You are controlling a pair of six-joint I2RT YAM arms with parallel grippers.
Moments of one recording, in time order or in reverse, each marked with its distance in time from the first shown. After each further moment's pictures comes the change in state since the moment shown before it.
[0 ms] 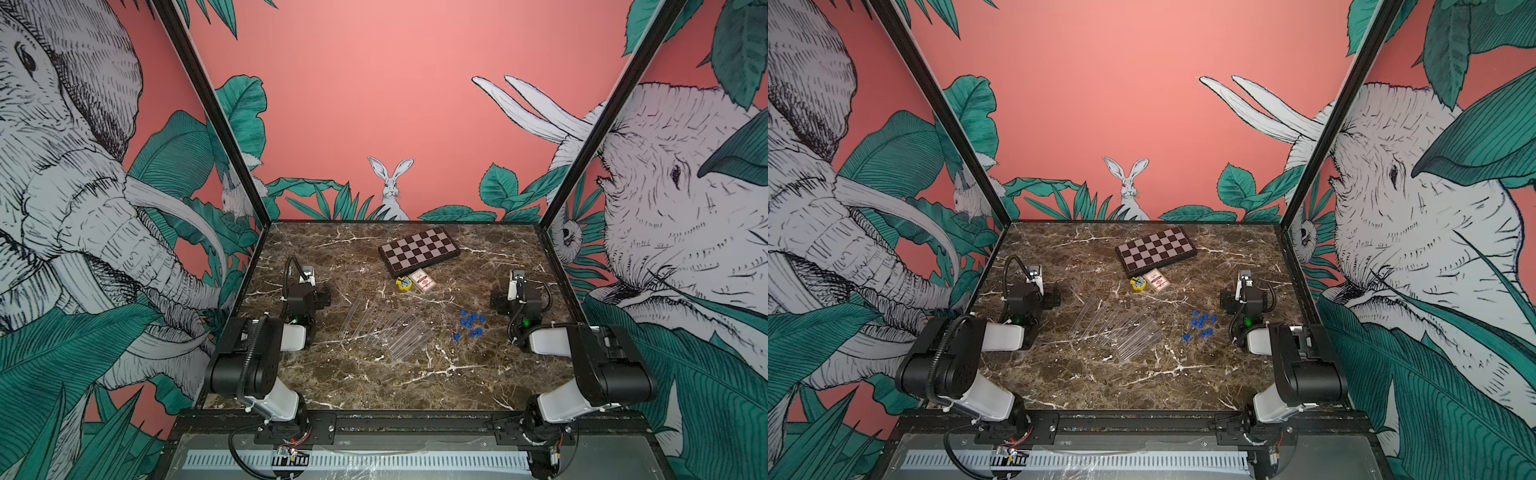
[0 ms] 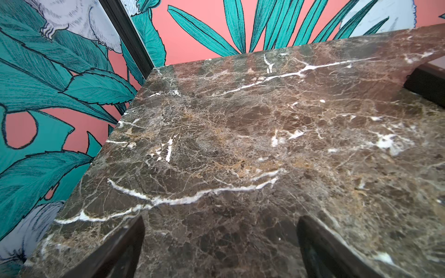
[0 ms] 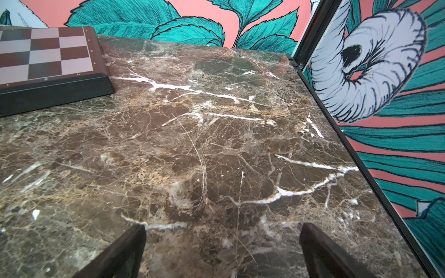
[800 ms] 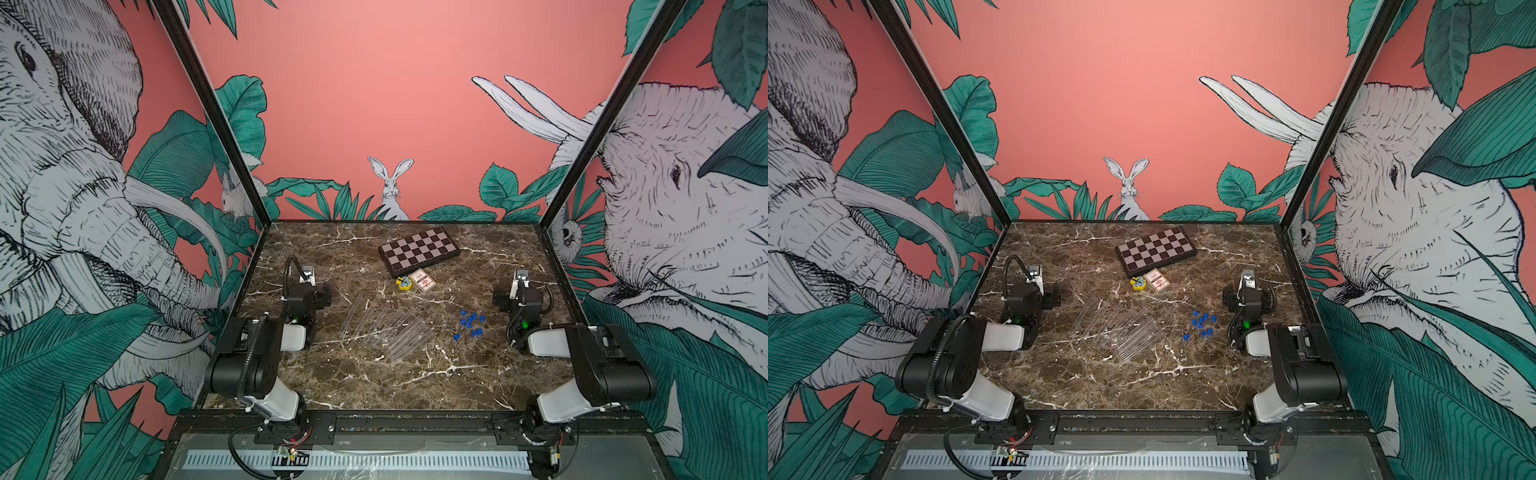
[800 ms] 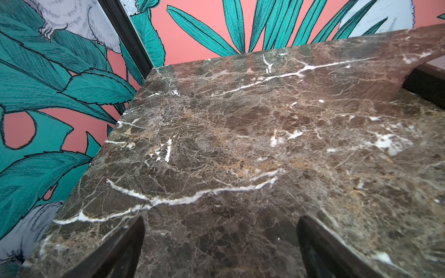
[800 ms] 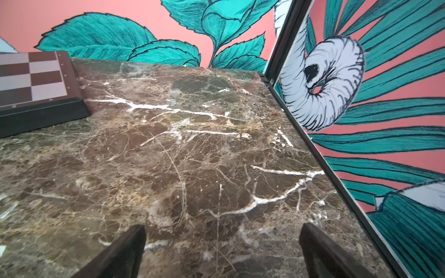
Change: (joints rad) left arm 0.000 0.000 0.000 0.000 0.002 -0.001; right arm 0.028 0.002 -0.019 0.085 0.132 0.007
